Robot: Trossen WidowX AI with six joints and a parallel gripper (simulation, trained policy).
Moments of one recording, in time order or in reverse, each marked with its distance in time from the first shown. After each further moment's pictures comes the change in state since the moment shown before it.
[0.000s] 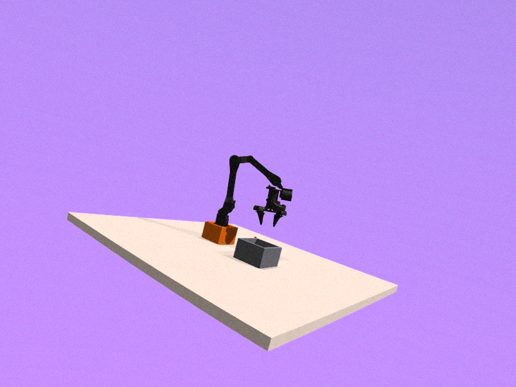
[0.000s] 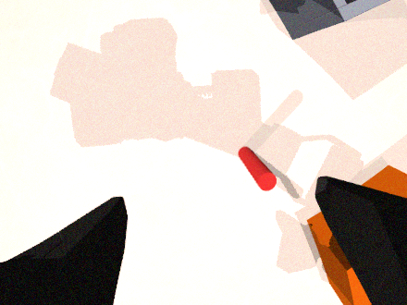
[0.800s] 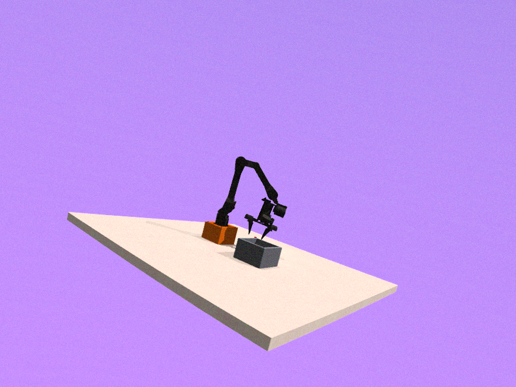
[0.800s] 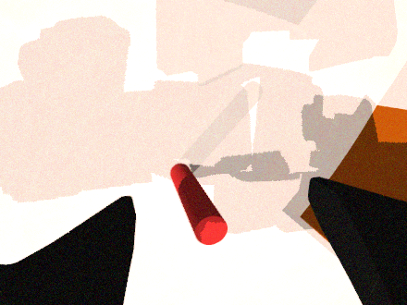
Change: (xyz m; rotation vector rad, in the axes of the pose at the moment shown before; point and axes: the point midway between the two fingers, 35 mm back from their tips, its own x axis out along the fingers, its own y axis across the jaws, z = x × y) arm 0.074 -0.046 -0.020 0.332 0.021 -0.221
